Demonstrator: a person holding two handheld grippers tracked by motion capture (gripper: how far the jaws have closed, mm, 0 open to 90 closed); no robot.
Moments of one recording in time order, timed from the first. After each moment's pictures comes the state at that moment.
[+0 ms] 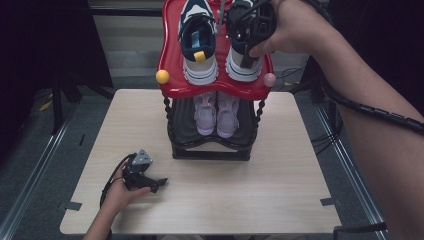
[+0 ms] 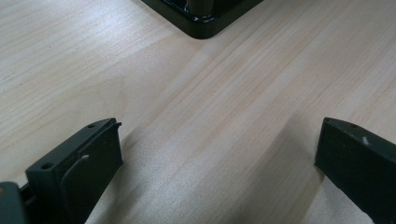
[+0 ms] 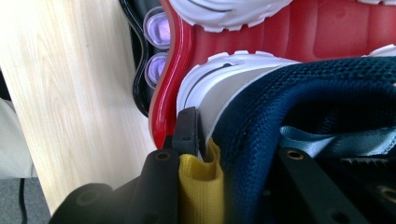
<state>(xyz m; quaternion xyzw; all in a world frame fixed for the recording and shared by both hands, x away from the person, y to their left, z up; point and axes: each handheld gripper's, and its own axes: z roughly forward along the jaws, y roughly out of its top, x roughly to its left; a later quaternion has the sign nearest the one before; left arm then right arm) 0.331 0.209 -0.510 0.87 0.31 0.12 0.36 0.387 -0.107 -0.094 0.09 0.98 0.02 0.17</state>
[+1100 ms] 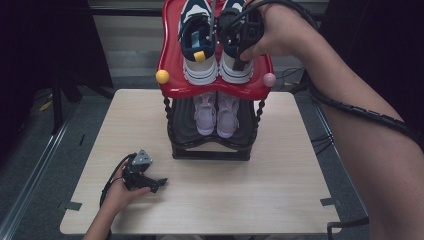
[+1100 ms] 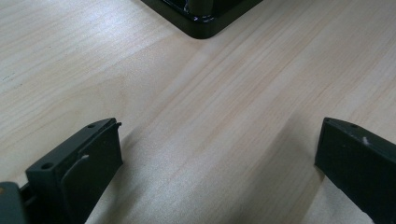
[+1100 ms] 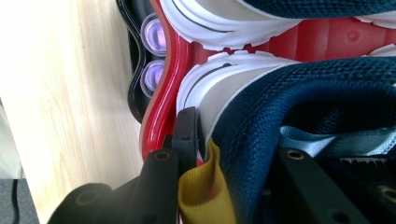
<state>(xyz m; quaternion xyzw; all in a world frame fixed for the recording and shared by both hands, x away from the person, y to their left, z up) 0.331 0.209 -0.510 0.87 0.31 0.12 0.36 0.399 -0.095 -0.109 0.07 0.98 0.02 0.17</state>
